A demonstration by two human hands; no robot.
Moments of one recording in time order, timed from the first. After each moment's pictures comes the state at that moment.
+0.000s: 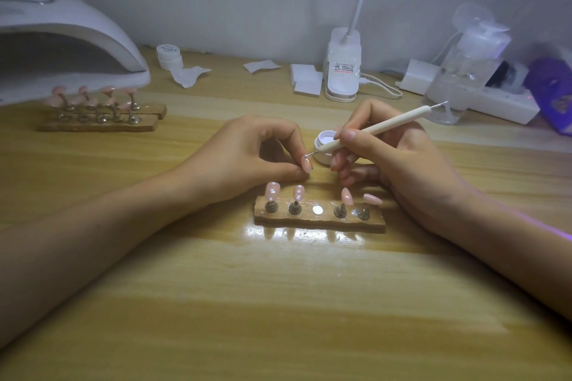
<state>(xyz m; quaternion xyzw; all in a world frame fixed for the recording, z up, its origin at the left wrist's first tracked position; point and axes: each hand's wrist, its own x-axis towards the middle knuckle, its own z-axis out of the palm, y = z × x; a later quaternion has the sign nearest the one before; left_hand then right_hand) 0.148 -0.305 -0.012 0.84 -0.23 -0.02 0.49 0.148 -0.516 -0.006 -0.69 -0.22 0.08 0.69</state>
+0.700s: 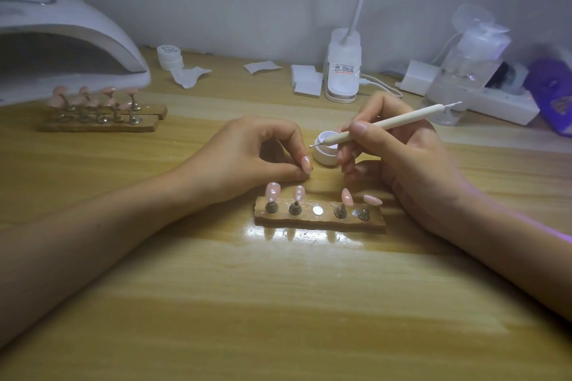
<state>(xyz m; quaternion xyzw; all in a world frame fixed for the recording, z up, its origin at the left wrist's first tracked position) 0.147 -0.305 -0.012 0.84 -0.23 -0.02 0.49 0.147 -0.516 -0.002 -0.66 -0.24 0.06 0.71</state>
